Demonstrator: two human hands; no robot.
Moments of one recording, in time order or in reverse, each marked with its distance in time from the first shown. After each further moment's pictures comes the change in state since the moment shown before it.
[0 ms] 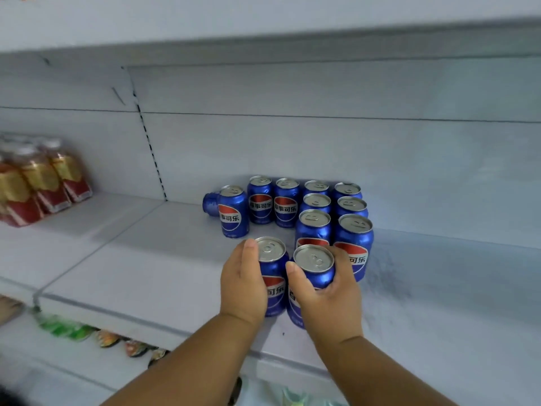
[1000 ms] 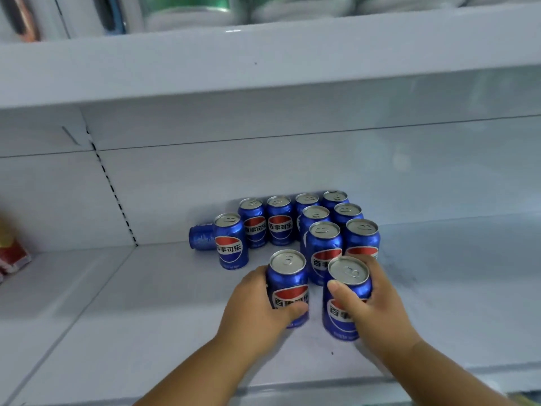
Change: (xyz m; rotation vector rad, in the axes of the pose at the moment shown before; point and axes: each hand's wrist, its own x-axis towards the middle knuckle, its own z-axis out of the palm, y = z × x) left_hand 0.063 0.013 -0.064 0.794 -0.639 0.268; right_hand -0.009 -0.012 0.006 0.041 0.031 0.198
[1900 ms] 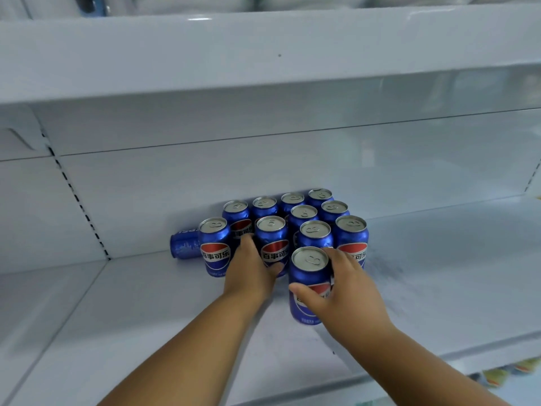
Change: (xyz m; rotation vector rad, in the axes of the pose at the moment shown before) left_hand 0.091 -0.018 0.016 0.034 0.150 0.035; right_hand 0.006 -0.017 0.037 -0.772 0.137 -0.170
